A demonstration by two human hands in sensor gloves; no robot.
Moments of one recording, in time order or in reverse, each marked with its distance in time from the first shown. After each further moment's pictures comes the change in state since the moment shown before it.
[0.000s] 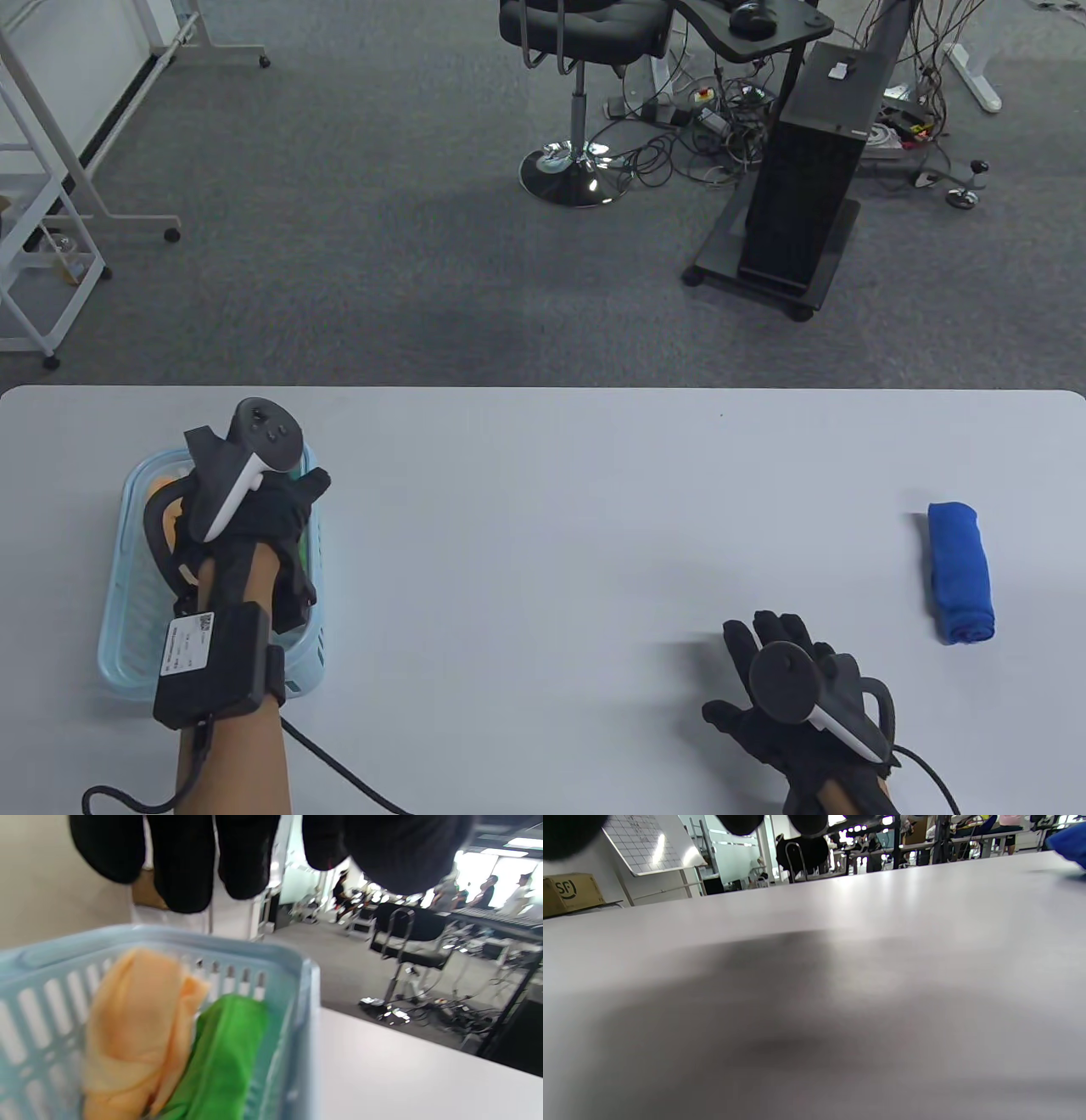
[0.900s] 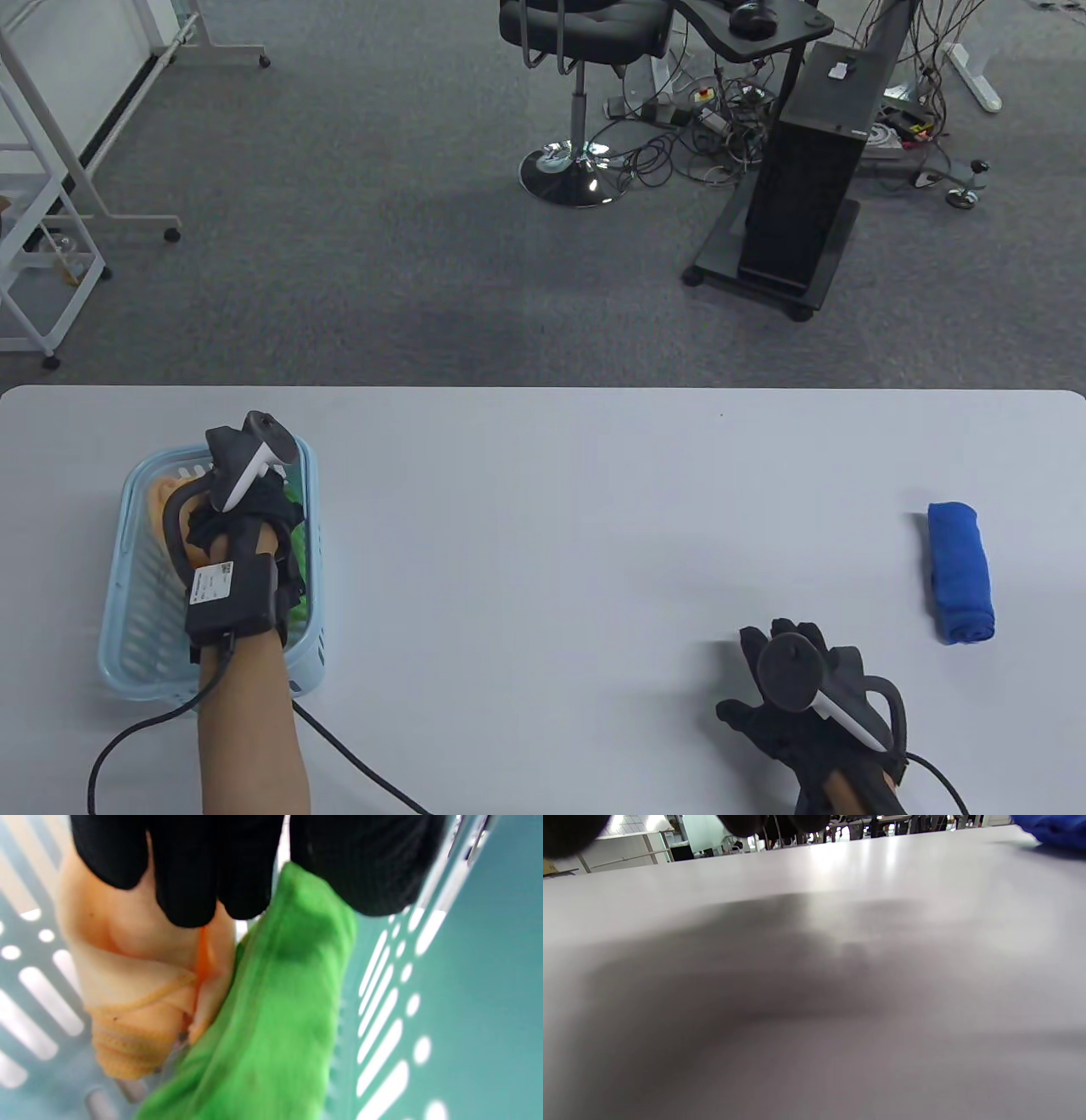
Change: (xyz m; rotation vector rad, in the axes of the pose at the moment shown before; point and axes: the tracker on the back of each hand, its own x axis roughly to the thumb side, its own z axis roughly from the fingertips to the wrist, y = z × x) left_hand -0.008 -0.085 -0.090 -0.211 0.156 -0.171; right_hand -0.018 0.010 -0.008 0.089 0.092 0.019
